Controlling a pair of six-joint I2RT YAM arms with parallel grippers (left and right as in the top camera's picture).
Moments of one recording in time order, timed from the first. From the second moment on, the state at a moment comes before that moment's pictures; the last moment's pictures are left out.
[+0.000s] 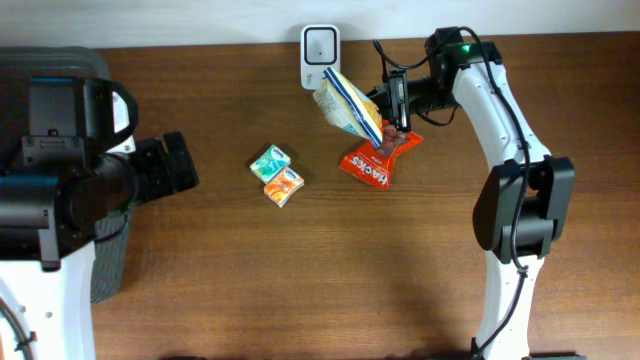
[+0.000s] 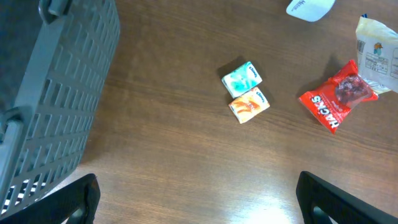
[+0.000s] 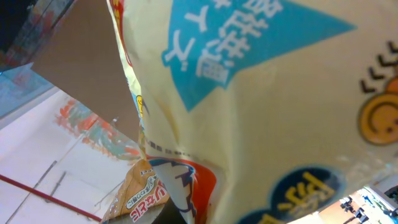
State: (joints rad) left arm -0.05 1.40 1.99 -1.61 -0.02 -0.31; right arm 0.11 2.28 2.08 -1.31 -1.49 0.81
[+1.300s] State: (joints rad) left arm -0.05 1.40 1.99 -1.61 -0.02 -0.31; right arm 0.22 2.27 2.08 -1.48 -1.49 0.58
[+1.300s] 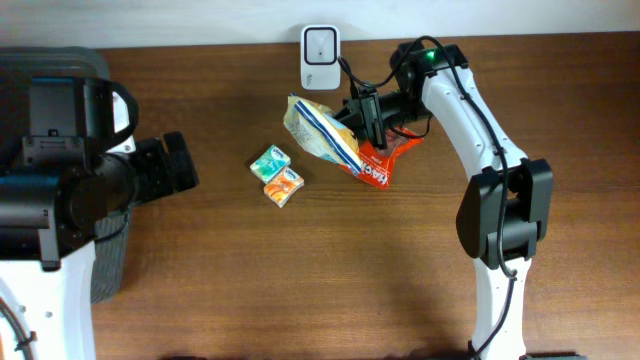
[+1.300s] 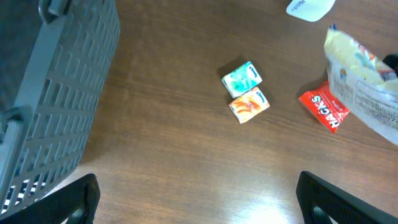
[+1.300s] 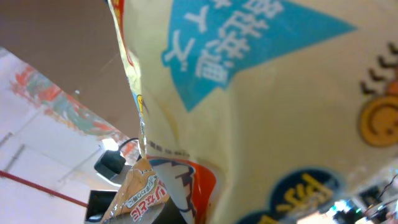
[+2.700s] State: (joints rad) left arm -0.05 1.40 1.99 -1.61 -0.02 -0.31; right arm 0.25 2.32 2.08 -0.45 -0.41 0.48
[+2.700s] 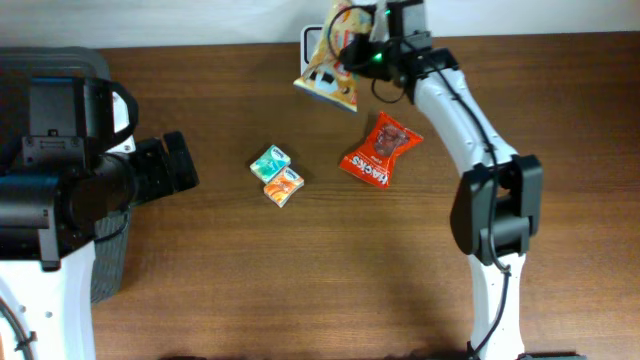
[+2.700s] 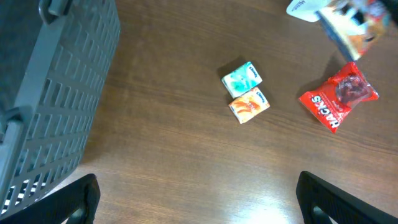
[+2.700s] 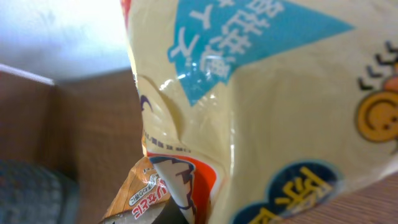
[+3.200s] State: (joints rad) left arm -0.05 1.40 1.99 -1.61 -0.02 -0.31; right arm 0.35 2.35 2.08 -0.41 -0.20 0.34
